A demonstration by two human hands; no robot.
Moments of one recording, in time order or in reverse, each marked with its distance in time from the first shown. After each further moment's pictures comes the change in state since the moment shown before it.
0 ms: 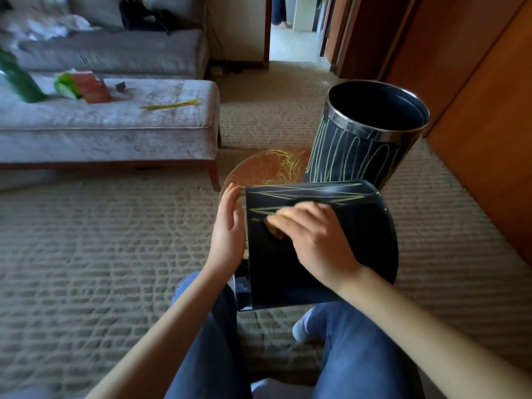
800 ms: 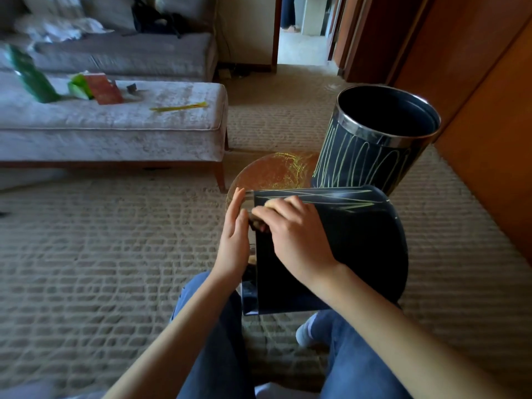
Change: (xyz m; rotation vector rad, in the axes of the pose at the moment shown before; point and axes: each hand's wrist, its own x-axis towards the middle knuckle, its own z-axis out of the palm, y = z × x) left_hand -0.010 0.000 -0.001 -0.285 -0.015 -0.098; right_hand 0.035 -0.034 0.013 0.043 -0.105 0.143
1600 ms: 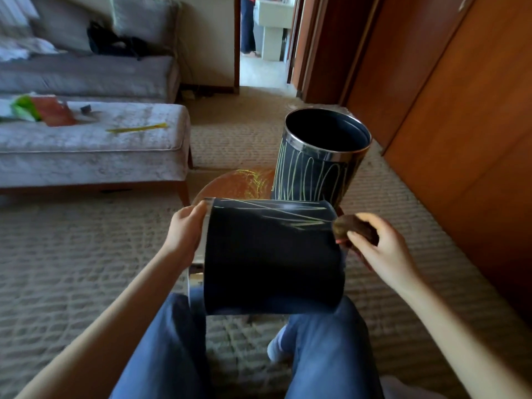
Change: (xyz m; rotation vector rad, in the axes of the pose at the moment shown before) left_hand 0.061 0.009 0.001 0.084 0.057 -0.262; right_hand -0.096 0.139 -0.110 0.328 0.075 0.667
